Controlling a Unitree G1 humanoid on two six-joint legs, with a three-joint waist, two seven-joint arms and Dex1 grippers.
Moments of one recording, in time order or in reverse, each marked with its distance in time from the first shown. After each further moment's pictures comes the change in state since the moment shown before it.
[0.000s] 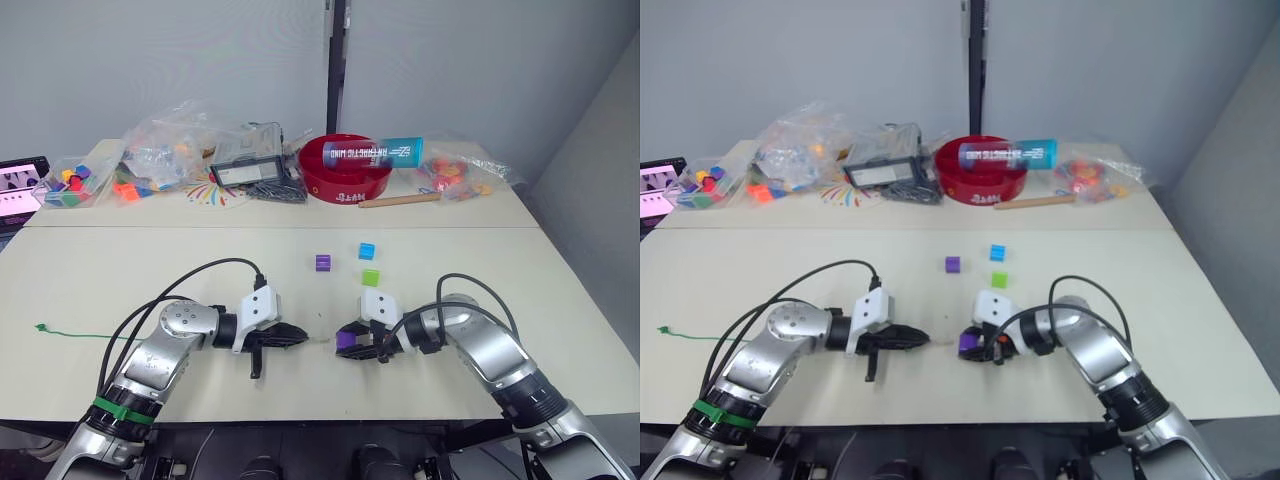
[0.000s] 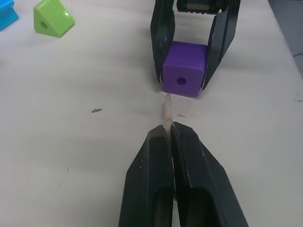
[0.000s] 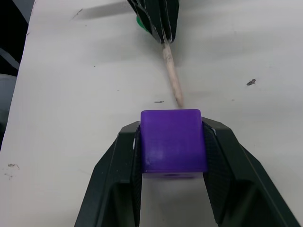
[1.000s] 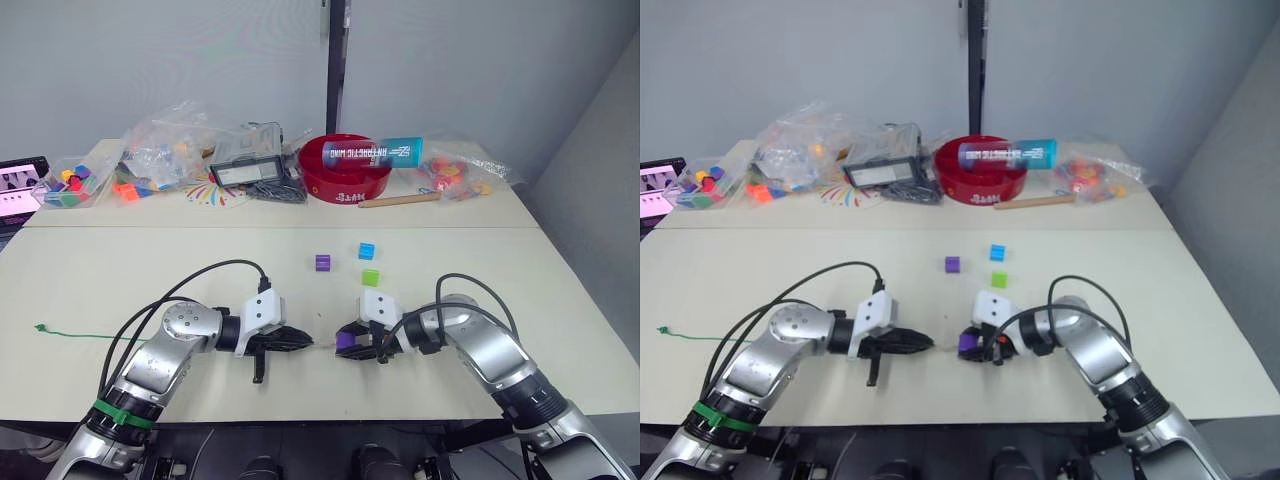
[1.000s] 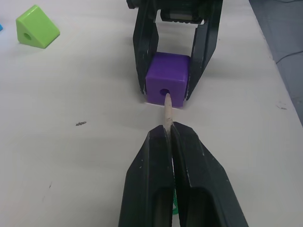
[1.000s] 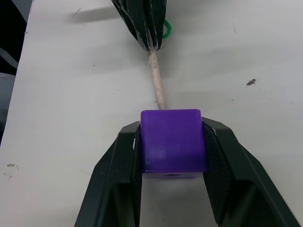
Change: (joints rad) left arm 0.013 -0.021 -0.028 -0.034 0.003 0.009 0.014; right arm 0.004 -0.002 0.005 -0.022 -0.005 0.015 -0.011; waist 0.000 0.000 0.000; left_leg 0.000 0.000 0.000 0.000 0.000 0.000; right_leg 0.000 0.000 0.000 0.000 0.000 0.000
